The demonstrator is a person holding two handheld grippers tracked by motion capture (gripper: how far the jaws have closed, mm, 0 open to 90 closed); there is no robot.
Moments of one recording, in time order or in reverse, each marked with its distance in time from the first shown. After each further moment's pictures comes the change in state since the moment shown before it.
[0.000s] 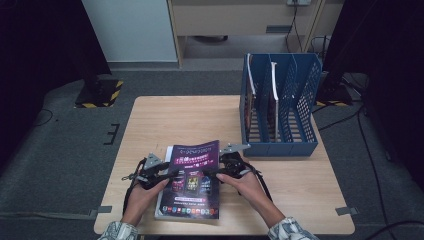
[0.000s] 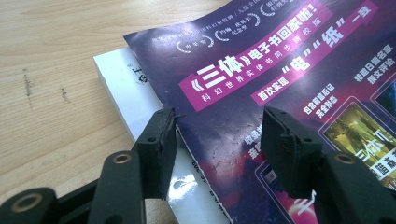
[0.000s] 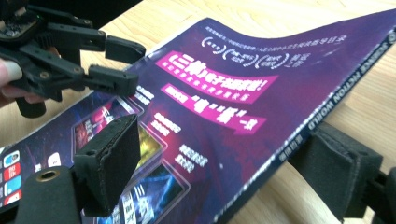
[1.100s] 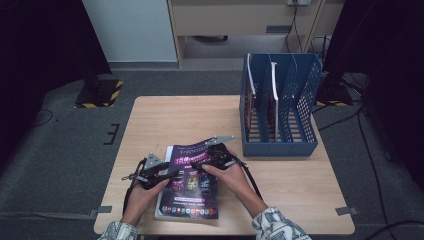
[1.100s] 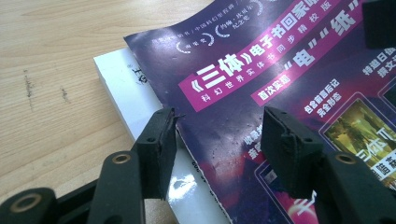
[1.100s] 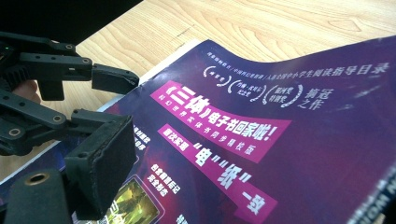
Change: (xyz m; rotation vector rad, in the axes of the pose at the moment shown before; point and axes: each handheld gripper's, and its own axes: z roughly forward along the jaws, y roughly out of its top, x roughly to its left) left arm 0.000 0.000 0.000 0.000 0.002 0.006; right arm 0.011 0.031 0.034 0.030 -0.043 -0.005
